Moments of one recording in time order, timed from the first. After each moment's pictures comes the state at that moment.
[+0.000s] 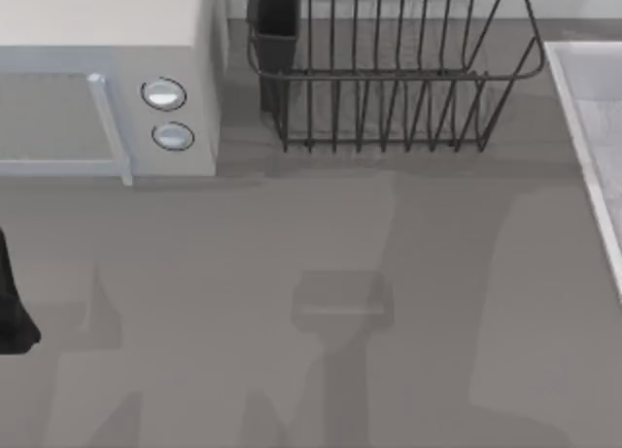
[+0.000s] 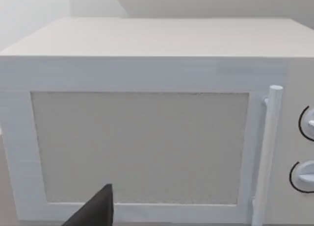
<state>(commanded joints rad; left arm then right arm) 0.00 0.00 0.00 0.00 0.00 0.00 -0.23 2.52 2.42 -1.43 0.00 -0.20</state>
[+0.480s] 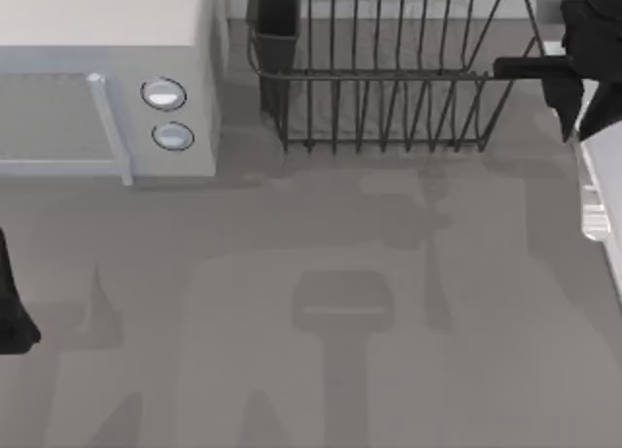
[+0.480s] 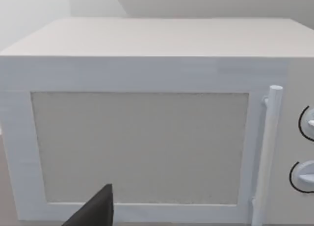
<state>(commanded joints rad) 0.00 0.00 0.00 0.00 0.00 0.00 0.24 2.18 2.04 -1.42 0.00 0.26</state>
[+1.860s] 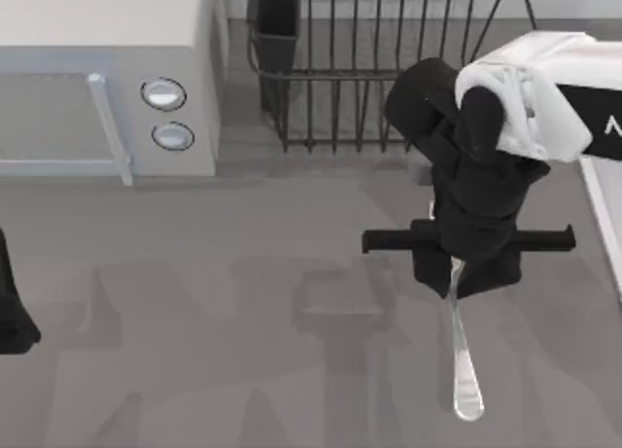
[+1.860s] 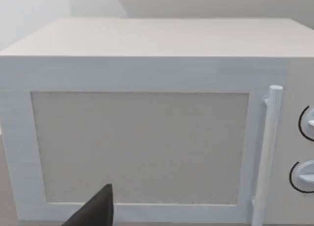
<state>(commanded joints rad) 0.00 0.00 0.00 0.00 0.00 0.00 0.61 1.94 1.37 -1.00 0.00 0.62</state>
